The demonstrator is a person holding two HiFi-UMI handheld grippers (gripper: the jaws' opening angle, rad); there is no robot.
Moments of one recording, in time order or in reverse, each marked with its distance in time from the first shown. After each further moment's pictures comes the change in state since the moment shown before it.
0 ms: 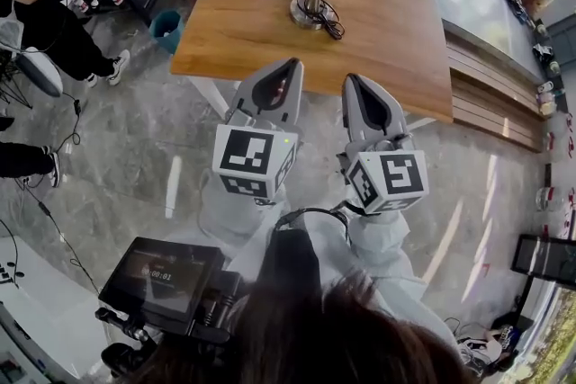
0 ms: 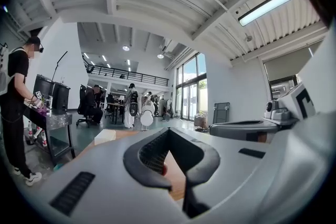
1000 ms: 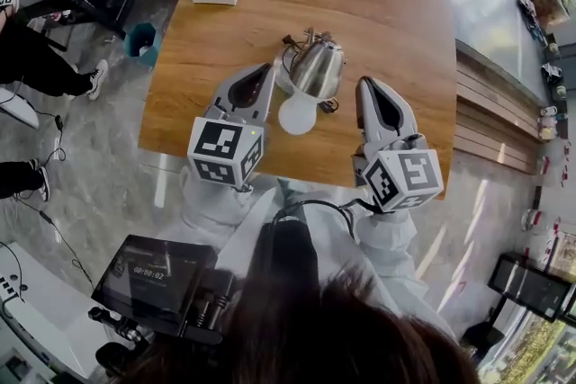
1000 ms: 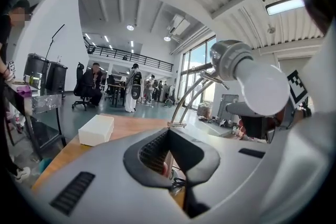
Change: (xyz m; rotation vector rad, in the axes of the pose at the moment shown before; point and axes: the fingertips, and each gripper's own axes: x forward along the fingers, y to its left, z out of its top) left arm 0.301 0.188 -0.072 -0.081 0.161 0.000; right arm 0.283 -0.209 -0.041 0.076 0.138 0.025
